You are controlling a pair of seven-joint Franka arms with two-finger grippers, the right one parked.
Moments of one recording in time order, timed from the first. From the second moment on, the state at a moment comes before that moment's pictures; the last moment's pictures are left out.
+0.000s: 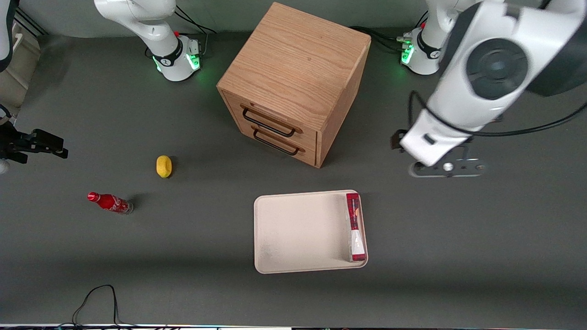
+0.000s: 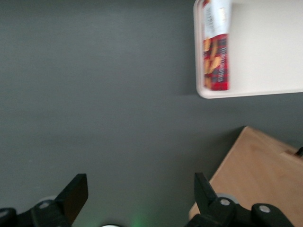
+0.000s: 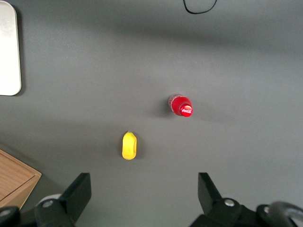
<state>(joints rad) -0.34 0.30 -0.02 -1.25 0.07 1.38 -0.33</state>
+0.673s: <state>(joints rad) -0.03 0.10 -0.01 -1.52 0.04 1.47 0.01</state>
